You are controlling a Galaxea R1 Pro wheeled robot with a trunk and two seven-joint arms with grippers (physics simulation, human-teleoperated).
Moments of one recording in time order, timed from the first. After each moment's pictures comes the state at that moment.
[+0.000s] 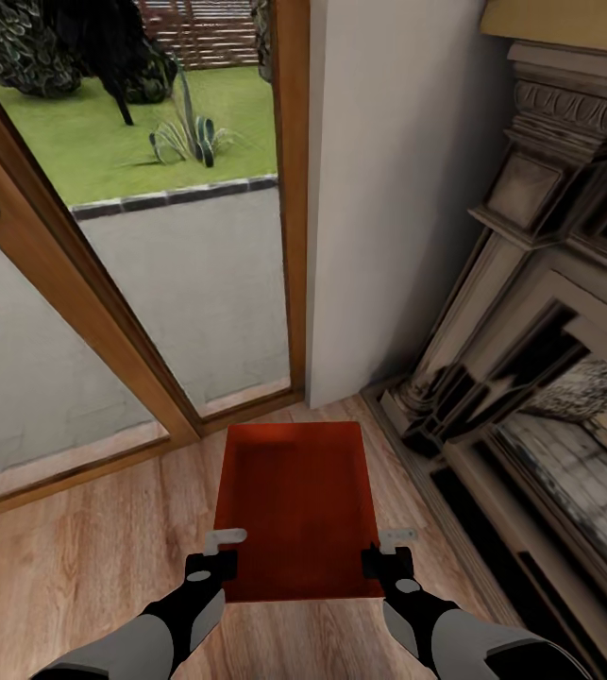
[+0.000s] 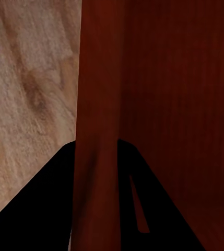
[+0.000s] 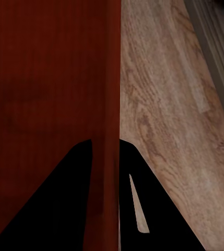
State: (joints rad) left arm -0.68 -0.13 -0.07 -0.14 0.08 -0.08 0.26; right arm -0.73 0.13 0.14 0.01 -0.04 -0.29 -0.17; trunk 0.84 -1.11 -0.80
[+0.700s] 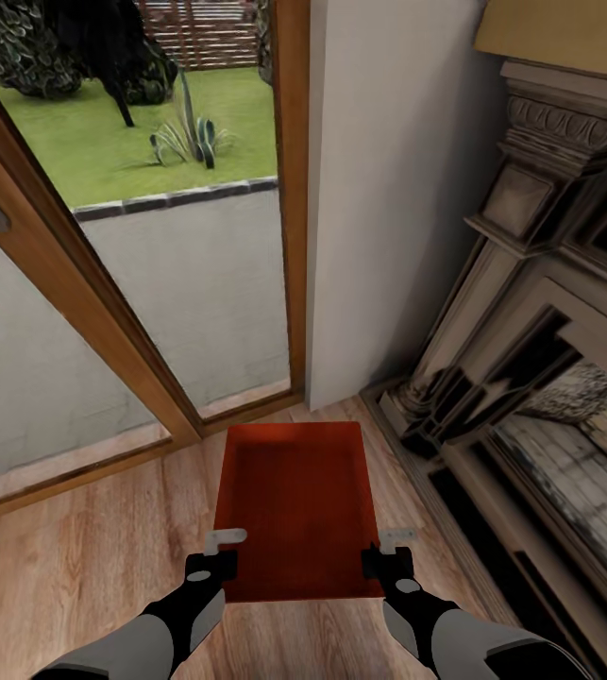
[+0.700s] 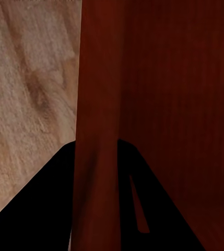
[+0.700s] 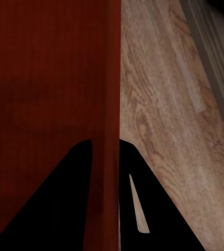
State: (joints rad) left arm -0.68 -0.13 -0.07 -0.14 0.08 -0.08 0.26; right arm -0.73 0.13 0.14 0.01 -0.04 -0.29 -0.17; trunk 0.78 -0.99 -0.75
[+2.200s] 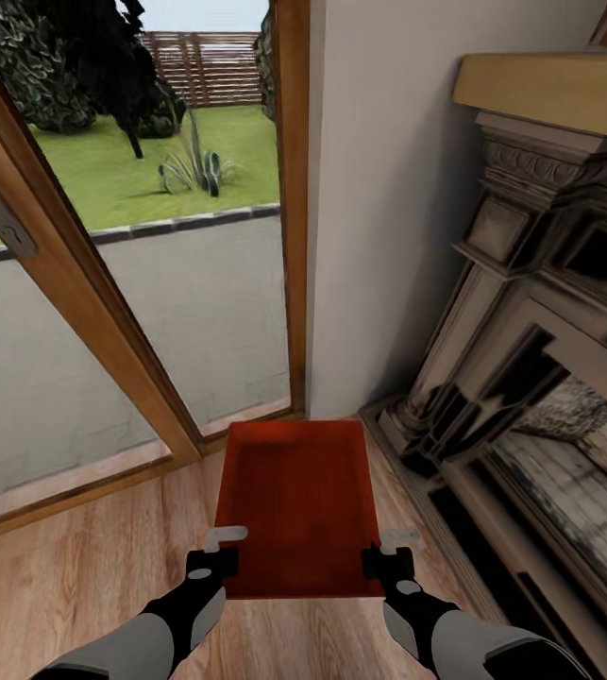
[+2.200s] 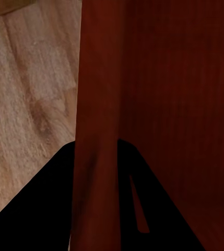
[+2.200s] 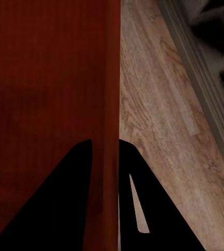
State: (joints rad) left arm -0.68 -0.13 -0.07 -0.16 0.07 -0.08 0.26; right arm -0.73 0.13 0.21 0.02 -0.12 -0.31 -0.18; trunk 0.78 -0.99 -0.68
